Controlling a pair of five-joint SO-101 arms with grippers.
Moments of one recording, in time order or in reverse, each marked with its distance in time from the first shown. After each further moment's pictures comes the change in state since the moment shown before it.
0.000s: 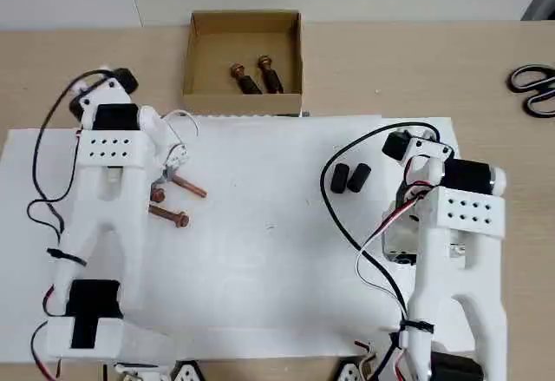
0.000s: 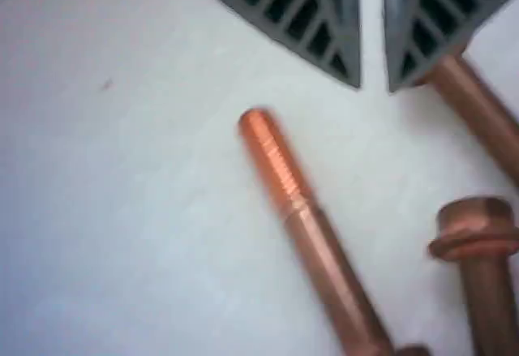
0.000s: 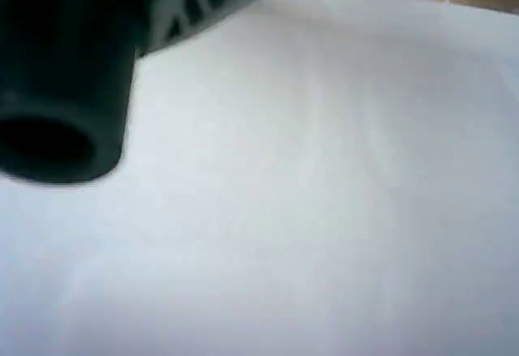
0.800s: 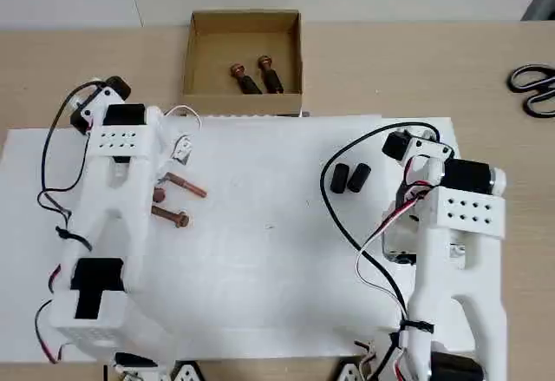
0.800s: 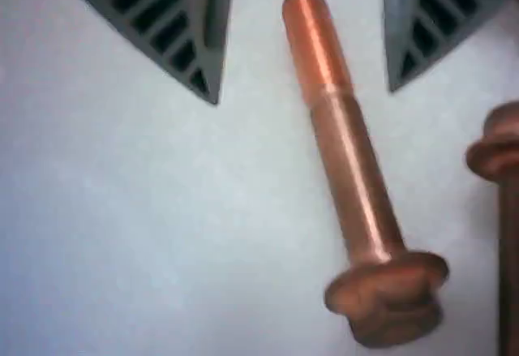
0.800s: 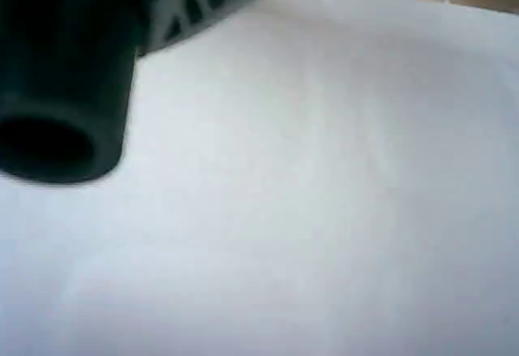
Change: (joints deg) left arm -0.8 7.7 0.0 -6.1 7.5; right arm 0.0 0.0 0.0 0.0 0.0
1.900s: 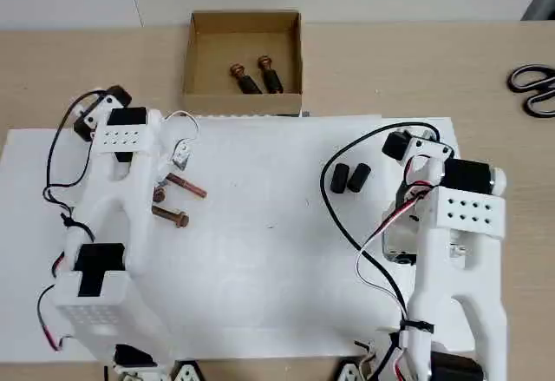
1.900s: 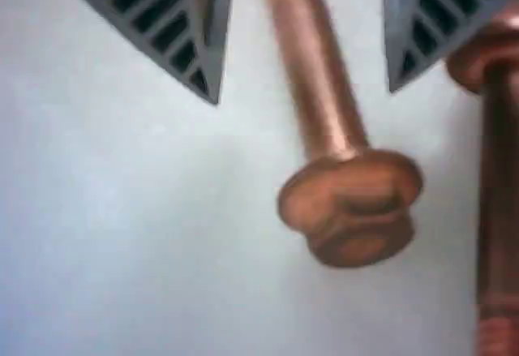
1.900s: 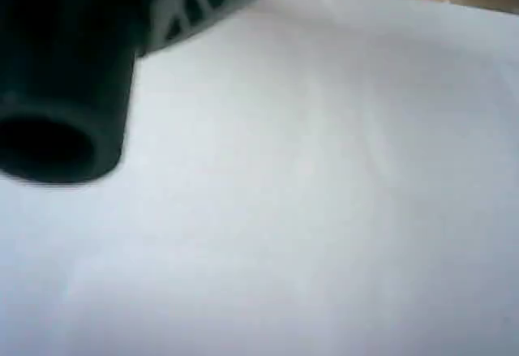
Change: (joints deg) left arm -1.3 6.5 0.0 -4.4 -0.1; right arm 0.0 0.0 0.0 0.0 0.0
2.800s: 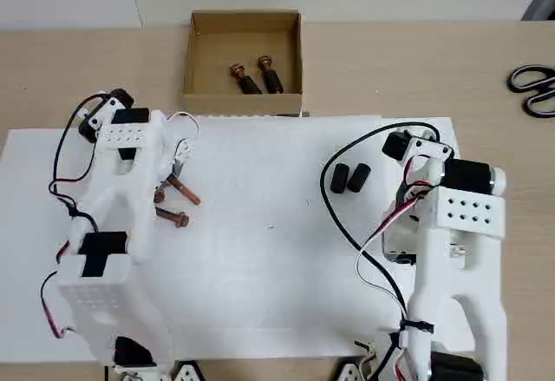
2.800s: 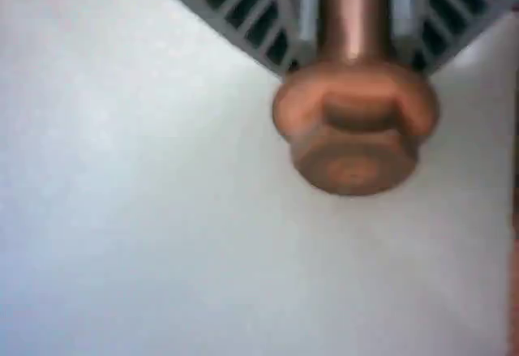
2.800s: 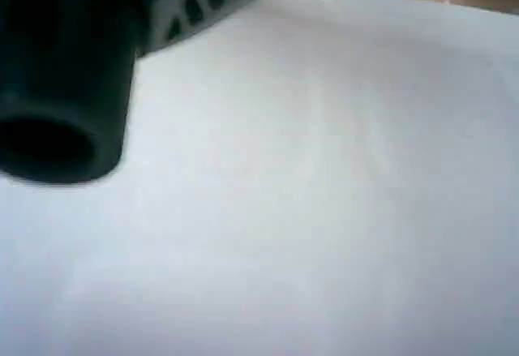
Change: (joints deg) left arm -0.4 6.2 -4.0 -1.1 0.4; right arm 0.0 0.0 0.0 0.0 0.0
